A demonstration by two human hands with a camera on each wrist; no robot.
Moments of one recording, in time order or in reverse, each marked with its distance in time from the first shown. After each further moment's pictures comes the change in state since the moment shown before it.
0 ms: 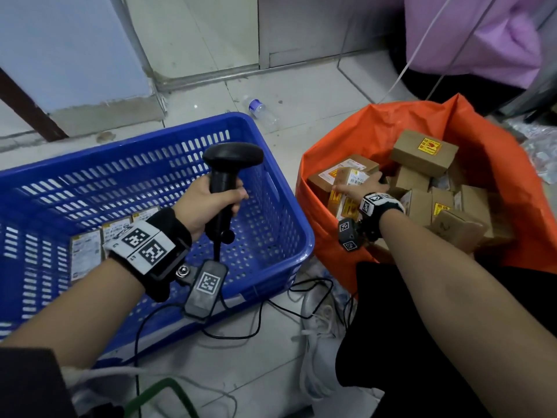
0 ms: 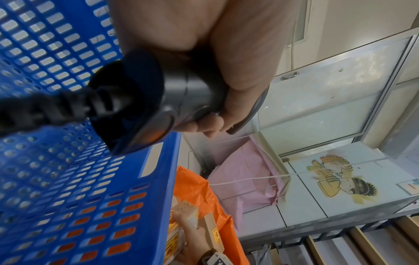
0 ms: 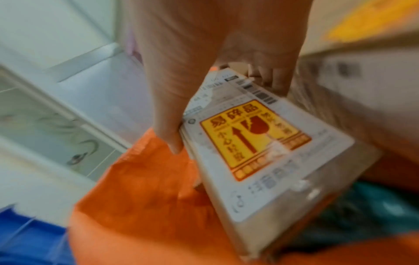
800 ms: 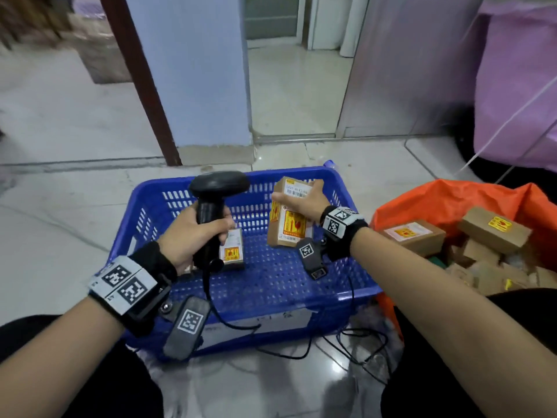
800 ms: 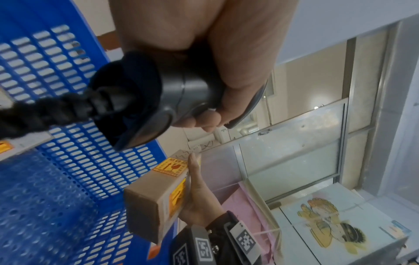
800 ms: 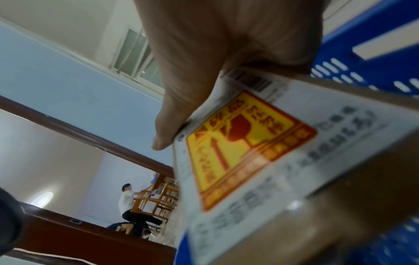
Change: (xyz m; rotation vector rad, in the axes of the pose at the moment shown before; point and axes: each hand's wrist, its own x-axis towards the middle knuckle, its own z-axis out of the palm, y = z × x) left_hand -0.155 0.024 -0.143 -0.012 0.300 0.155; right_hand -0.244 -0.193 0.079 0.371 -0.493 -0.632
